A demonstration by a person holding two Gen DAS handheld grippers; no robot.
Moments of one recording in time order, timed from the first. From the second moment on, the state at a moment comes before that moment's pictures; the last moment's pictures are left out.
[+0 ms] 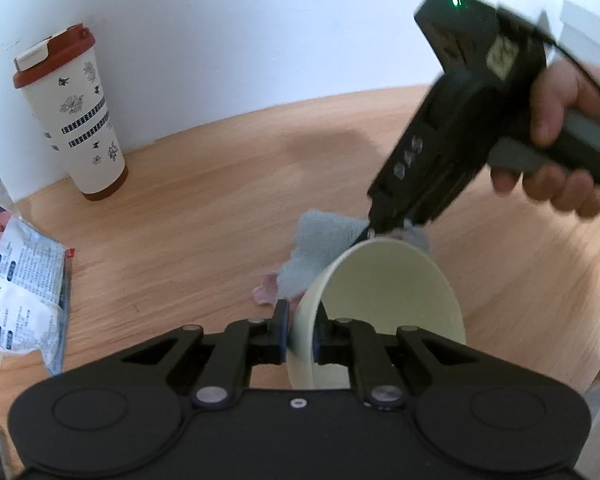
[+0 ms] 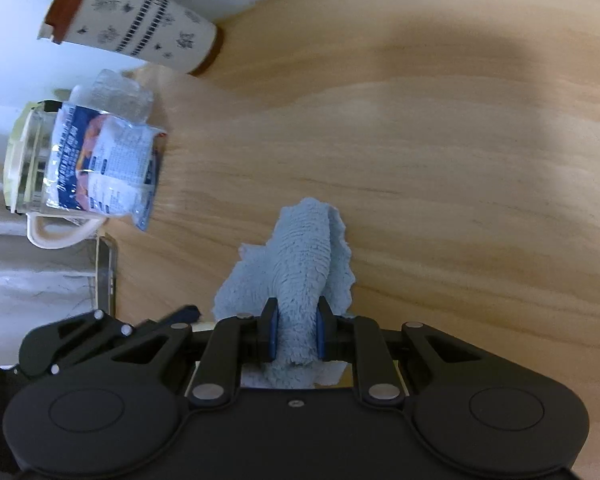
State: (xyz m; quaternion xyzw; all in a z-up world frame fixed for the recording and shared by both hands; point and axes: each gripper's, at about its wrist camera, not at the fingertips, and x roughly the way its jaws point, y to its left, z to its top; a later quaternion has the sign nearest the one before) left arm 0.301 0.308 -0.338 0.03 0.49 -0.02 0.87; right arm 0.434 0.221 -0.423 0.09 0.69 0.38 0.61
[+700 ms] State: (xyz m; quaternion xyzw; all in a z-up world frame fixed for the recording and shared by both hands) left arm 0.287 0.343 -0.353 -0.01 0.52 0.00 0.85; right arm 0.420 0.231 -0.418 0.03 0.69 0.41 0.59
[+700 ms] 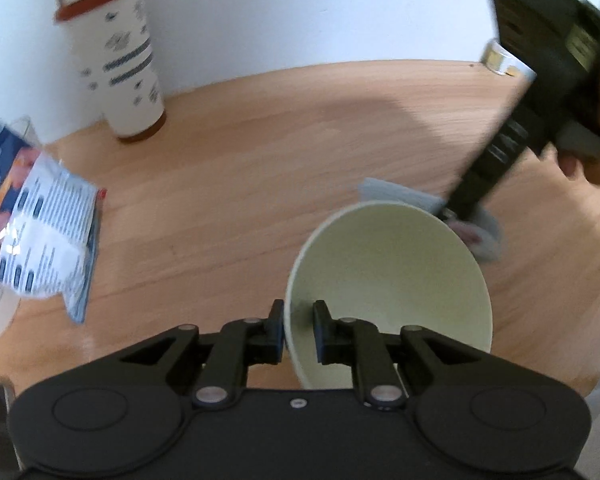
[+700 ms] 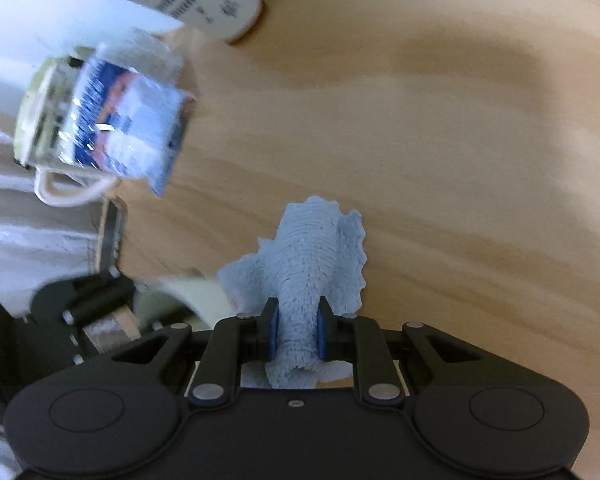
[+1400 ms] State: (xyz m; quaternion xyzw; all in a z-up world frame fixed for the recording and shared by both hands) left arm 0.313 0.376 -0.358 -0.04 0.61 -0.06 0.79; right arm 0.401 0.210 -0.401 0.05 0.66 0.40 0.63
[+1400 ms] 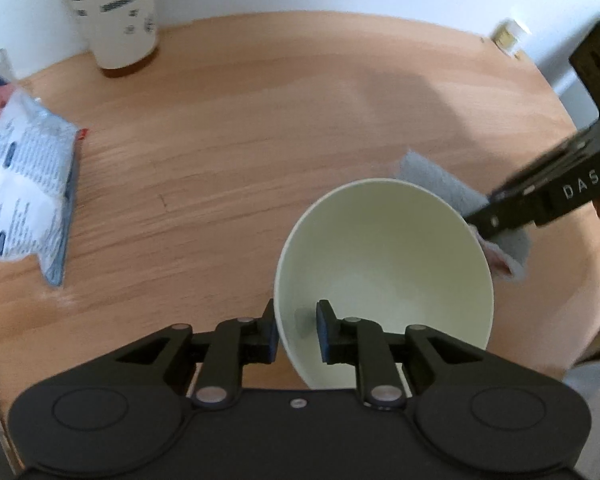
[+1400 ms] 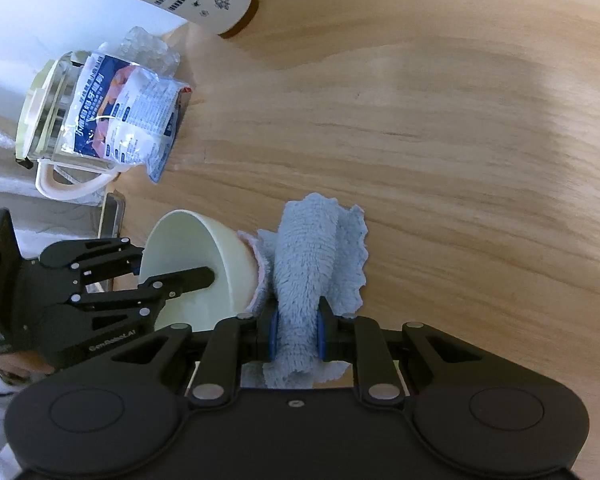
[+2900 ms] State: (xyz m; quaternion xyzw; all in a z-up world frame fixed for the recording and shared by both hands) left arm 0.311 0.386 -0.319 0.14 0.46 -0.15 0.87; right arm 0.420 0.153 -0.355 0.29 0.58 0.33 0.69
